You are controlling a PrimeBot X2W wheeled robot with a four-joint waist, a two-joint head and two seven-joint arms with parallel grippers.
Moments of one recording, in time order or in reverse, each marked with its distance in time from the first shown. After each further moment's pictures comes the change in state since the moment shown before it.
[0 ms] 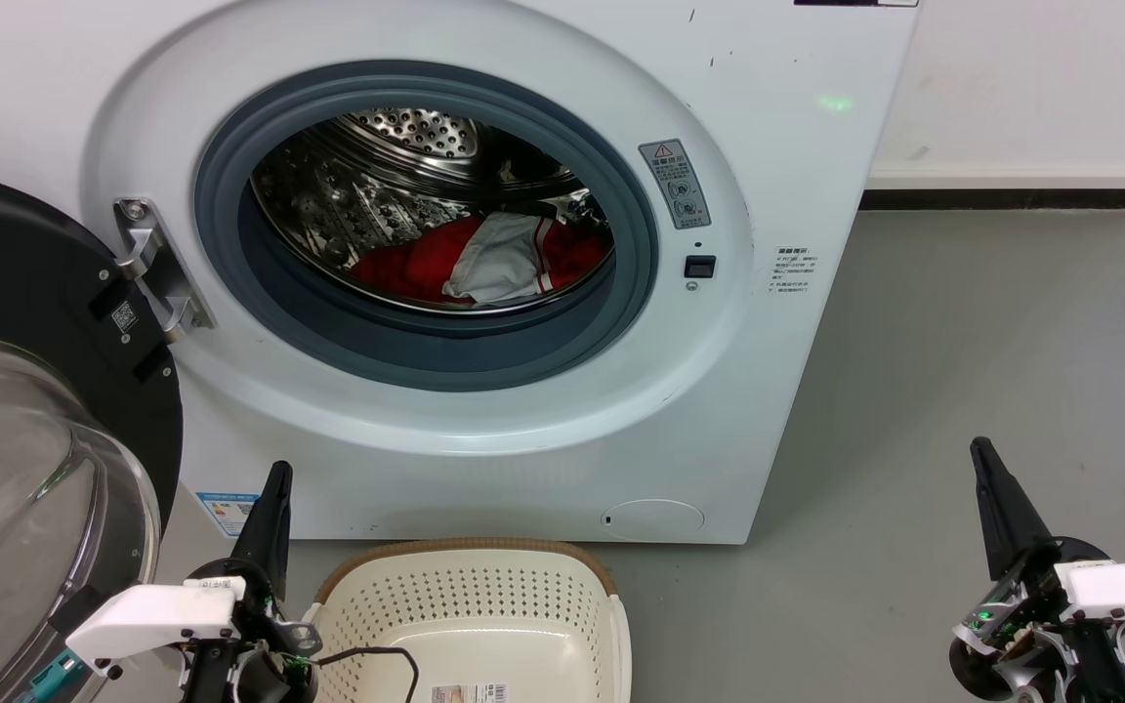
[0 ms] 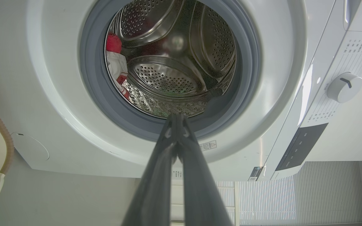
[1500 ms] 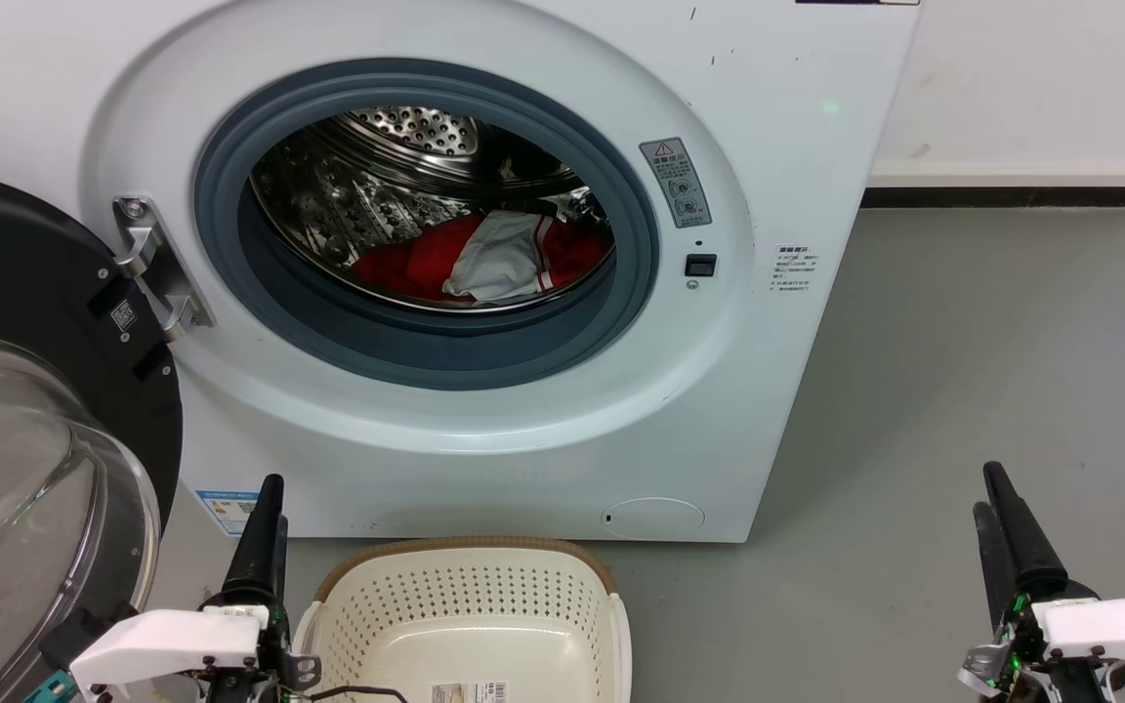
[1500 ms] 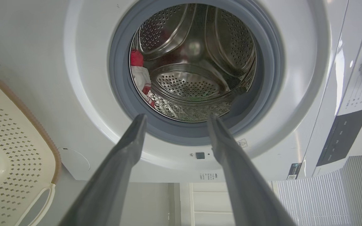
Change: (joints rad) left arm 0.054 -0.006 -0.009 -0.022 0.178 0.012 -0.068; right arm 0.062 0.002 0.004 -0.001 -0.171 0.000 -0.069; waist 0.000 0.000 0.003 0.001
